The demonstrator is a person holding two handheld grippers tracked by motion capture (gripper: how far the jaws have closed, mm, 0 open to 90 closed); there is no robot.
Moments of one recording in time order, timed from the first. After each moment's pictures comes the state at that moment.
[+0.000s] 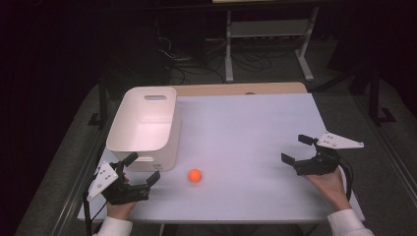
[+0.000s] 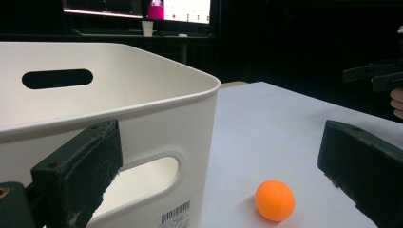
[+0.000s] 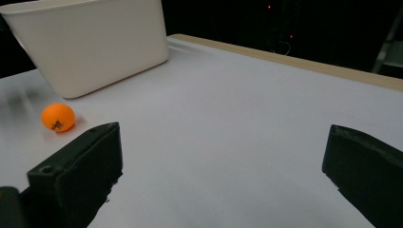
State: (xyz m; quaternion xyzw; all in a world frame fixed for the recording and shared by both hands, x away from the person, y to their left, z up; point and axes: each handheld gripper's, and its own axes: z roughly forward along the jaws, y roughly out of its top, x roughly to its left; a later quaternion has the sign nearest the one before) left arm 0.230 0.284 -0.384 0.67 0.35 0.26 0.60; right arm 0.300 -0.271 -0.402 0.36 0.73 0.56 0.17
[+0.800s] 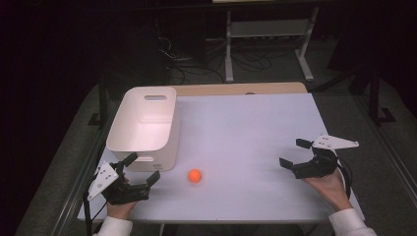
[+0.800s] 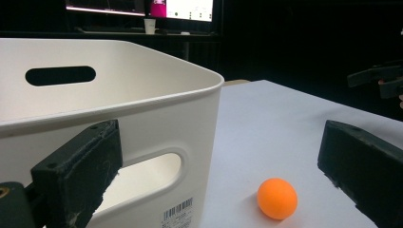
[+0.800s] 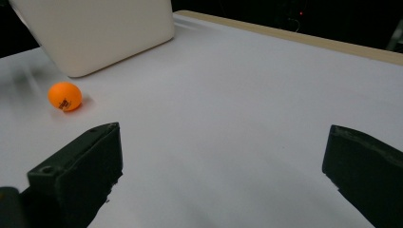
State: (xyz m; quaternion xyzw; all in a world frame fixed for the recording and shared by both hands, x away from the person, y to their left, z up) left arm 0.230 0.284 -0.385 0.68 0.35 0.26 0.59; right arm 0.297 -0.265 -0.401 0.37 0.76 0.52 0.14
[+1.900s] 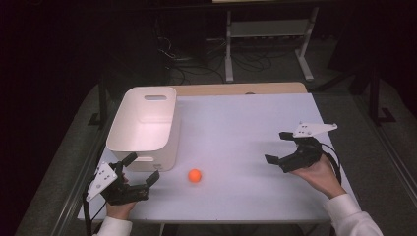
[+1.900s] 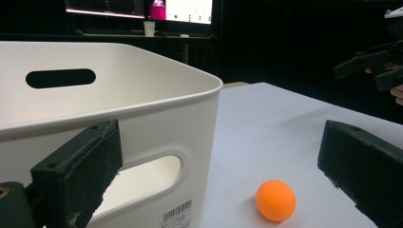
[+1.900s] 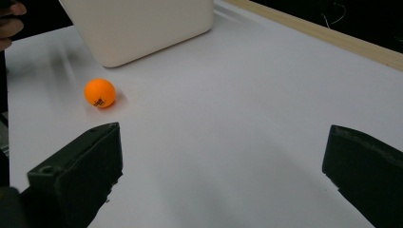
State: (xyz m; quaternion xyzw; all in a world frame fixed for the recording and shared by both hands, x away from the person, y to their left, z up) left arm 0.229 0.284 -0.384 0.67 0.35 0.26 0.60; right arm 0.316 -0.223 -0.367 0.31 0.81 0.49 0.10
